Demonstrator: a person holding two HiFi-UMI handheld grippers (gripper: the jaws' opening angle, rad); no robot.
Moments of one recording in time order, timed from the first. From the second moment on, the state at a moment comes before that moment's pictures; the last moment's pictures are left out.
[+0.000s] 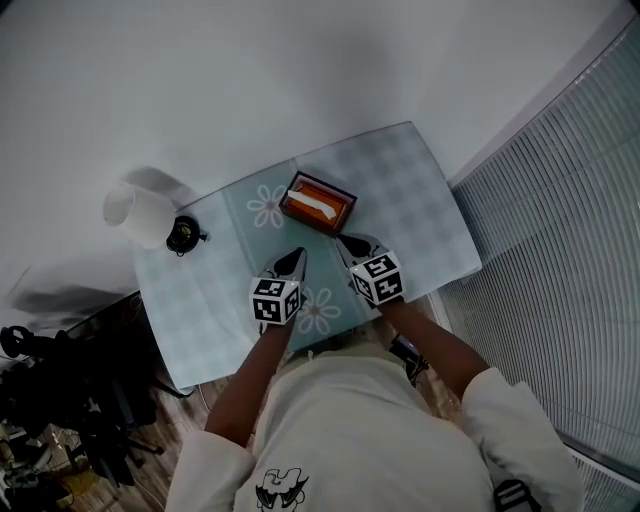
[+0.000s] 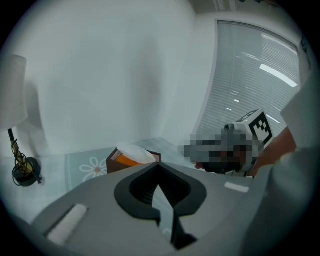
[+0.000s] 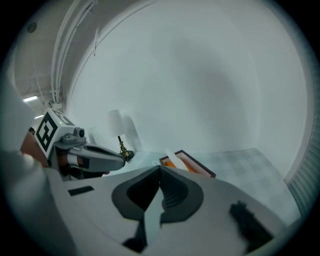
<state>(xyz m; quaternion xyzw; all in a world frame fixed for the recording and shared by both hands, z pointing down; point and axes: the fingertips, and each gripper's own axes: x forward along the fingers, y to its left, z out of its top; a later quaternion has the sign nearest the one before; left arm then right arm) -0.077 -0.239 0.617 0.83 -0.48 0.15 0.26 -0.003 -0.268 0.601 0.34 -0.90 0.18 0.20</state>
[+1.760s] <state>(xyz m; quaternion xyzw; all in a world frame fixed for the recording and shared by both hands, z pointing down) -0.097 -0.310 0.664 0.81 -0.47 0.20 0.29 -0.030 -0.346 0.667 0.35 -0.86 0.18 0.31</state>
